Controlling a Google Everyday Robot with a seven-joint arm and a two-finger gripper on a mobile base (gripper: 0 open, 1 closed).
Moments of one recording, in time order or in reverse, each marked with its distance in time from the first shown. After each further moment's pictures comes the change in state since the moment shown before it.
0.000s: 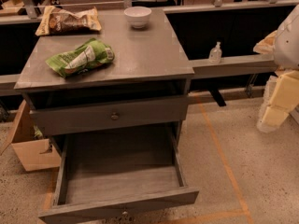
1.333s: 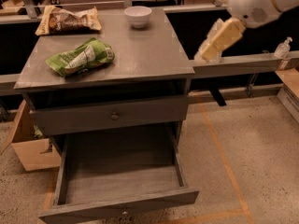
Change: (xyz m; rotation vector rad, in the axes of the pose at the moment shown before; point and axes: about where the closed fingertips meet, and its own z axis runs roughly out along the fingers) arm -0.126 -0.122 0.000 0.186 -0.583 -0.090
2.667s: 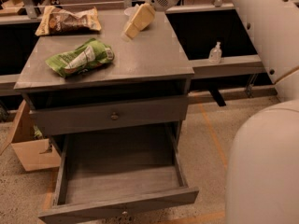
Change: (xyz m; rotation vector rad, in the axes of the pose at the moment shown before) arm -0.117 -0.058 0.181 -0.138 -0.178 -0.047
